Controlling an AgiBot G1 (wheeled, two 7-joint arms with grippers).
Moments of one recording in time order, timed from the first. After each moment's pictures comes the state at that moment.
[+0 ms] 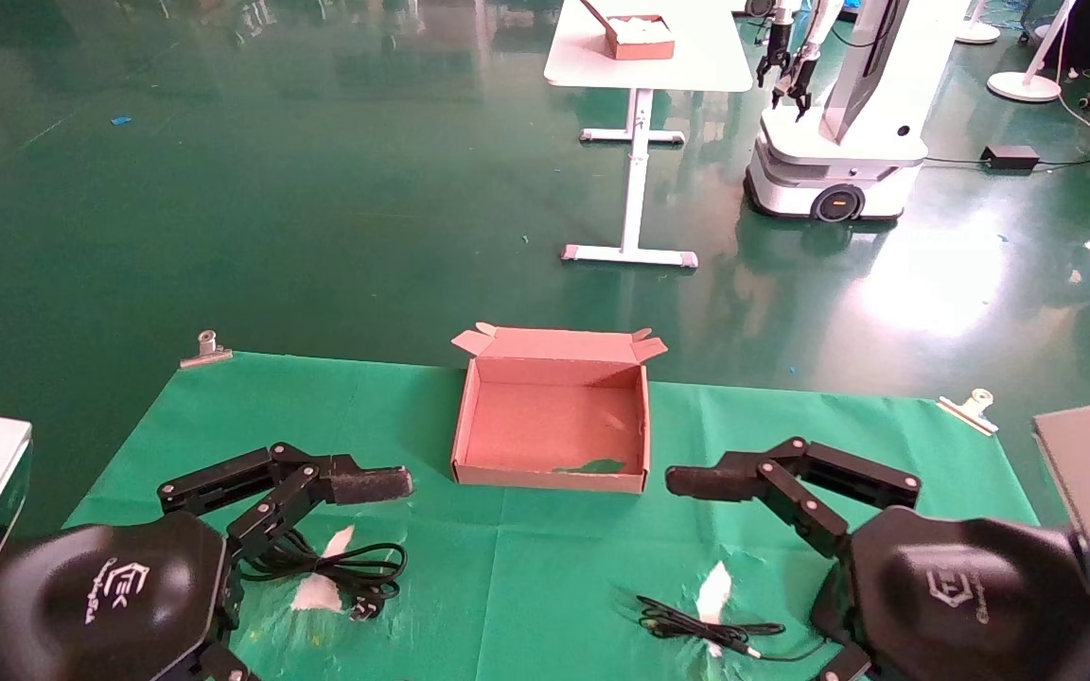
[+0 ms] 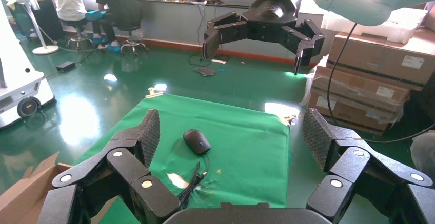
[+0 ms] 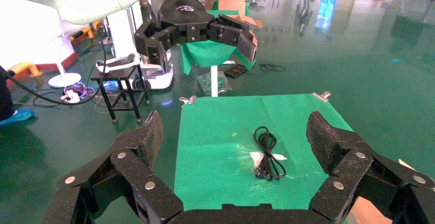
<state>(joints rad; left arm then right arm) -1.07 0.61 0.28 -1.28 0.73 1.50 -0.19 1.08 -0.61 -0.28 1.28 -0.73 -1.49 0.18</state>
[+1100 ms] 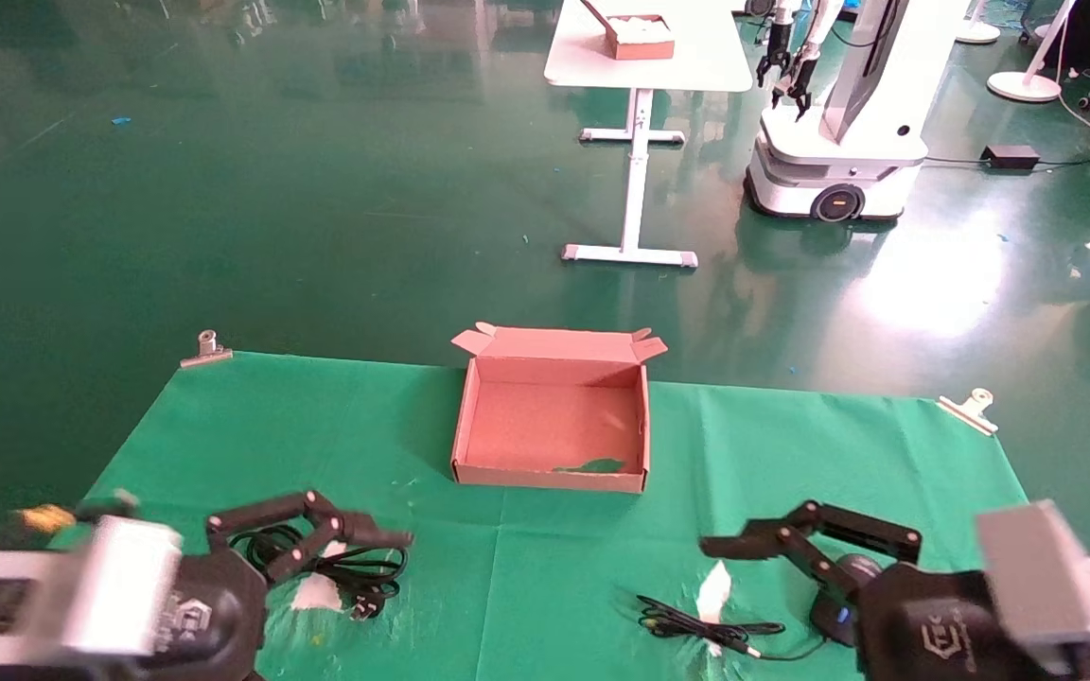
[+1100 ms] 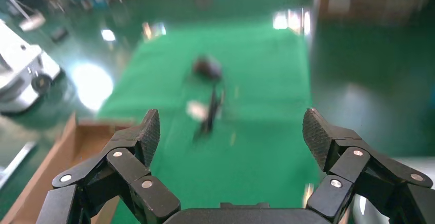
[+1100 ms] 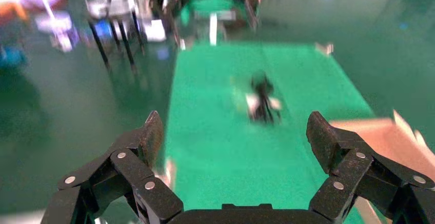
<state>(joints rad) -1.30 0.66 0.45 -1.20 1.12 1.56 0.01 1.17 -0.61 -0.37 1.12 -0.95 -1.55 0.02</state>
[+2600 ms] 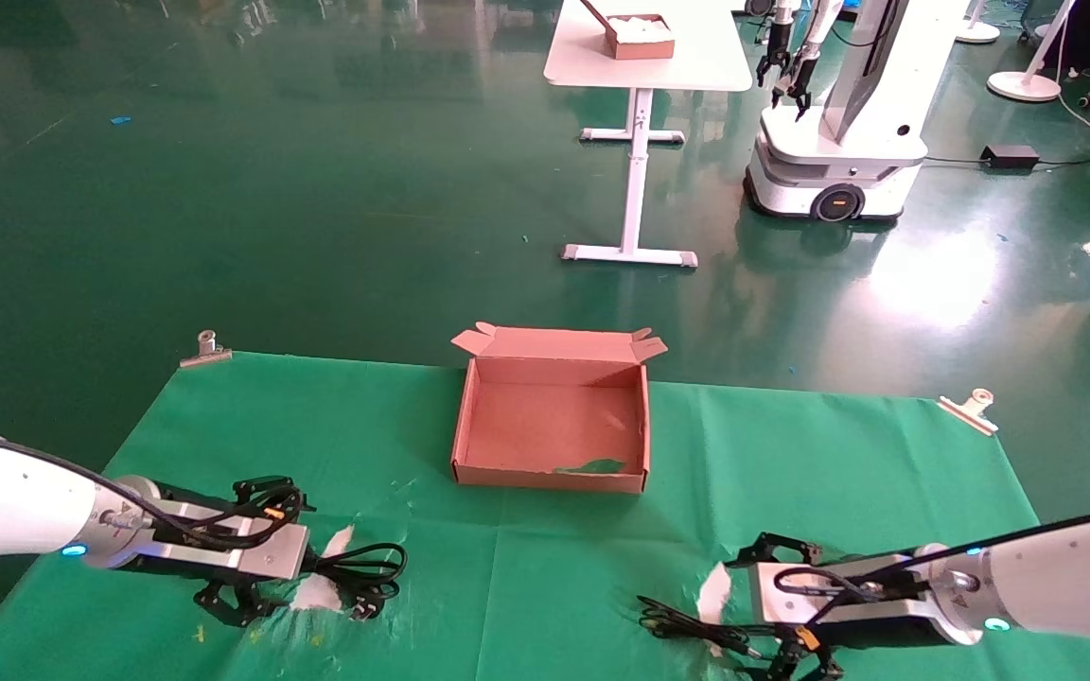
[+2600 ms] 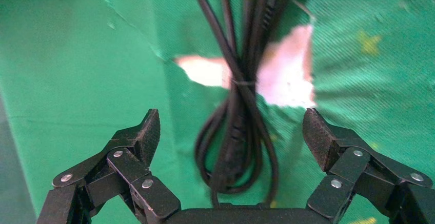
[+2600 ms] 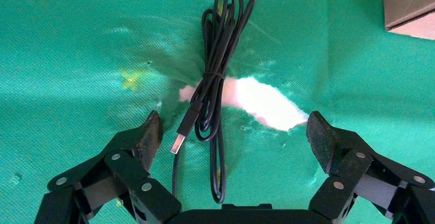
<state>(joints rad) -1.70 1.14 0.79 -0.08 1.80 1.08 0.76 1.56 -1.12 -0.67 0.04 -1.58 -1.23 -0.75</state>
